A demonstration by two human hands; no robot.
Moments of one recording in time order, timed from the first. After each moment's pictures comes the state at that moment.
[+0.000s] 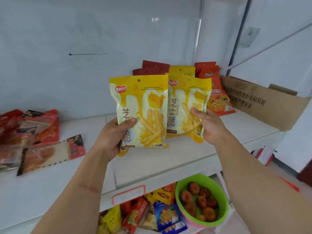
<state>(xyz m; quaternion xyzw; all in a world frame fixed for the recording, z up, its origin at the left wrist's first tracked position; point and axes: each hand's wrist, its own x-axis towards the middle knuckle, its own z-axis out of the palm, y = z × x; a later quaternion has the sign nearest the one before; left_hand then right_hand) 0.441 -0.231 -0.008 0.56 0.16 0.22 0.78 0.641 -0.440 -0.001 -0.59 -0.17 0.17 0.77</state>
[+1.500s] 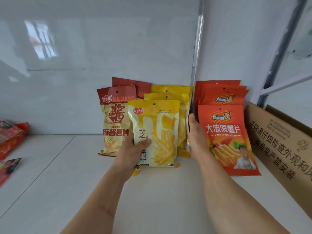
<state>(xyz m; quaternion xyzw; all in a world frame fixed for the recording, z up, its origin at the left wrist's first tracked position) 0.736 -0.299 -0.034 0.57 0.25 0.36 0.69 0.934 -0.371 -0.027 -0.62 -0.27 0.19 0.71</state>
